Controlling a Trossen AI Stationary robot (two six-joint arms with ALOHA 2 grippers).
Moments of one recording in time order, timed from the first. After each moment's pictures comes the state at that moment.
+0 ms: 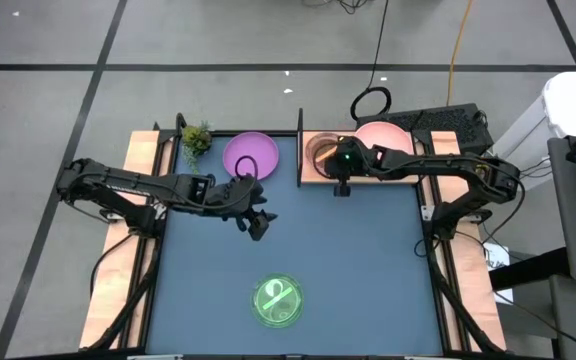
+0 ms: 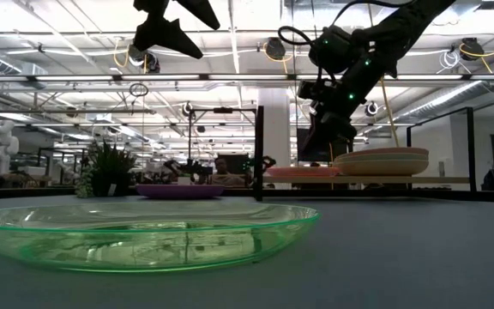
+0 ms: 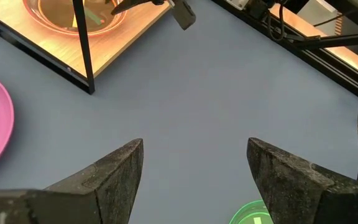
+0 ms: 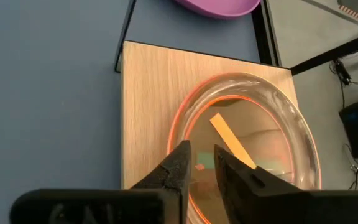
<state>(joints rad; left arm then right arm) -0.12 1.36 1.19 -0.55 -0.26 -0.63 -0.44 1.48 0.83 -0.15 0.11 -0.53</state>
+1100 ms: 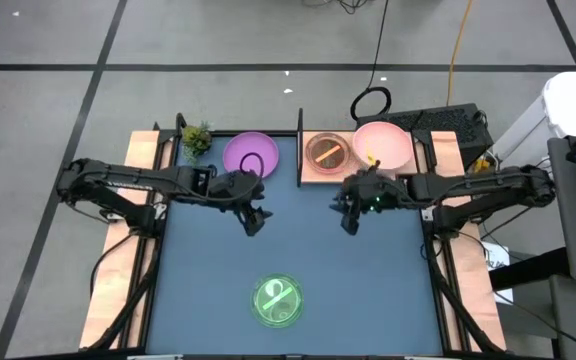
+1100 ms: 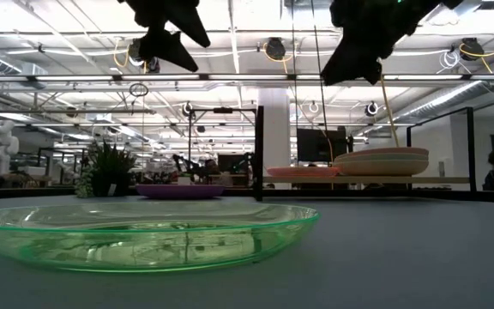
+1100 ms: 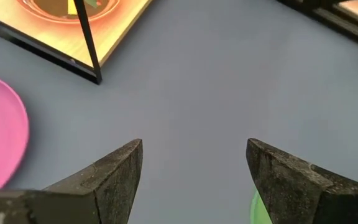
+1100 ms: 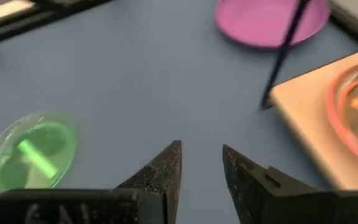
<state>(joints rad) -0.03 1.36 1.19 -0.62 -0.13 -0.46 0.00 1.14 0.83 -0.38 0.15 0.36</state>
